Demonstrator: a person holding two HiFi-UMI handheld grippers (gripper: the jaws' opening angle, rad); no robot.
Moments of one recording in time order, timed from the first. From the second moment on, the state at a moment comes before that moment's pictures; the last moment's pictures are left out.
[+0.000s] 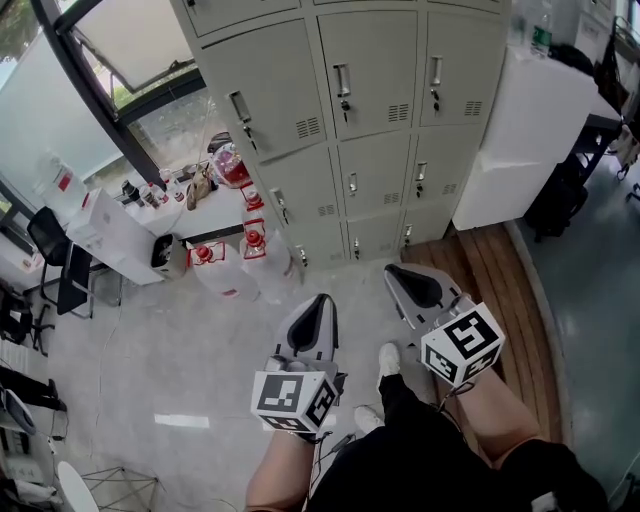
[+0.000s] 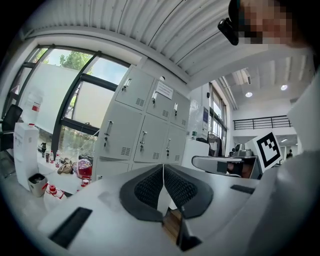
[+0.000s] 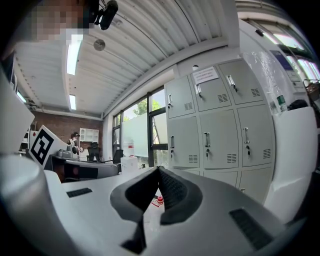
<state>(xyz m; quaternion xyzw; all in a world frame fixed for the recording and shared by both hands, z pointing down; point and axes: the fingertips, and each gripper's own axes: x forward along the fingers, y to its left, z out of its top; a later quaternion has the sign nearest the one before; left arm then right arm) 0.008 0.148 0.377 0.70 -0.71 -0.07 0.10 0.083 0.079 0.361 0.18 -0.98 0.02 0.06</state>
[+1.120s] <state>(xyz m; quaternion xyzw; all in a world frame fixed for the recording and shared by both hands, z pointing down) -0.099 -0.031 0.367 0.68 -0.73 -0.06 0.08 -0.037 -0.116 0.359 0.16 -0.99 0.03 0.06</state>
